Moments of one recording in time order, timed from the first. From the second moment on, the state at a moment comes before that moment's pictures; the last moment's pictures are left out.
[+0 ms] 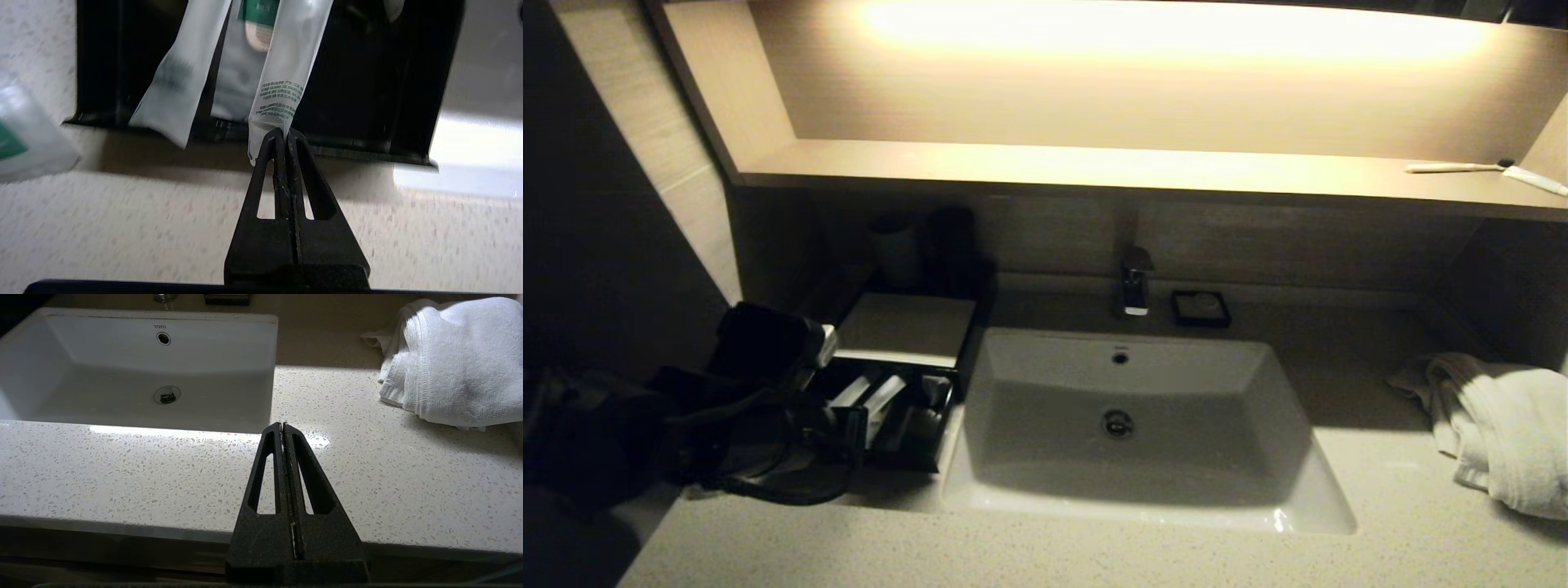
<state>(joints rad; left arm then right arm) -0.29 1.68 -0.76 -0.11 0.13 -0.23 0.00 0.00 0.00 0.00 0.00 0.00</state>
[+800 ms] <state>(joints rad) -0.29 1.81 -0.89 -0.13 0.13 -0.26 0.00 0.00 0.00 0.00 0.00 0.00</state>
